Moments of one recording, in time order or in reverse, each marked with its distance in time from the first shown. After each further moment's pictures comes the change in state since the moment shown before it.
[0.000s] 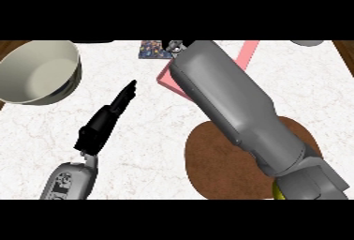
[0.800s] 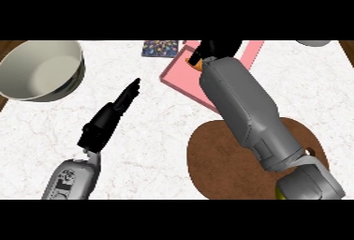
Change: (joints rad) left arm -0.025 -0.011 -0.004 0.006 -0.002 -0.012 0.012; right arm 0.114 0.004 -0.208 0.289 -0.119 -0.329 -0.137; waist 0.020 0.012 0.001
